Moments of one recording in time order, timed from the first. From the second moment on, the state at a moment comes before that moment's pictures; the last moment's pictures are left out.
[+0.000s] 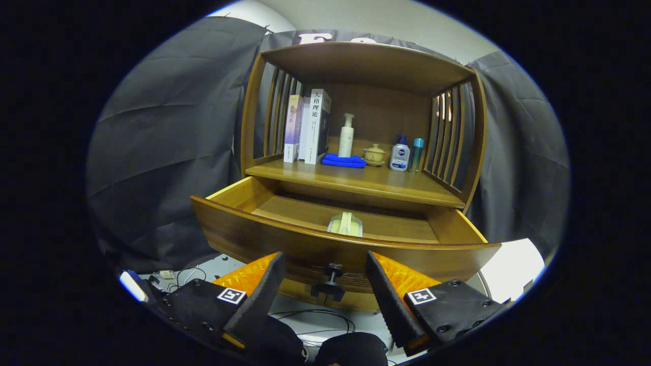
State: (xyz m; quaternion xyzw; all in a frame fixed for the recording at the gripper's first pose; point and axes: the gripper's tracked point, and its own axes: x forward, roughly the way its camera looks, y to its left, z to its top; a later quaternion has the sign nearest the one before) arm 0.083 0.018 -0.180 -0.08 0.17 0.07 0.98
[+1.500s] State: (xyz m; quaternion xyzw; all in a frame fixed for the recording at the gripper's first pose) arm 0.267 -0.013 -0.224 -0.05 0.41 0.06 0.91
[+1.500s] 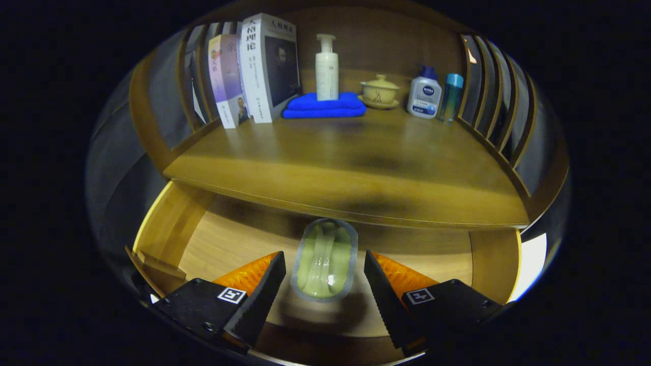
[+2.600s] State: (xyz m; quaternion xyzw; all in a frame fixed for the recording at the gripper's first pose) arm 0.261 -0.004 -0.223 0.01 0.45 0.09 0.89
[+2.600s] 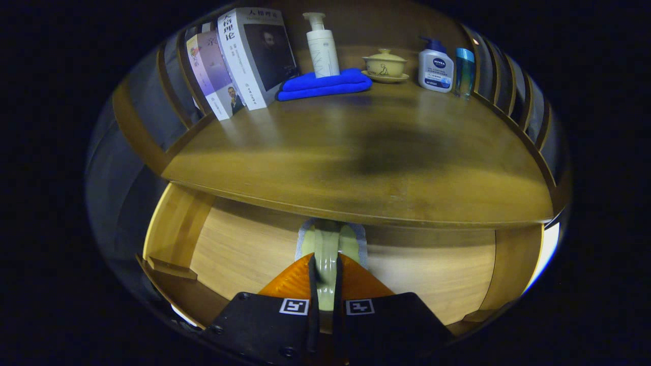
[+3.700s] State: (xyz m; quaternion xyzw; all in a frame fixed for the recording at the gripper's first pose) arm 0.203 -0.025 -0.105 0.07 0.32 0.11 0.94
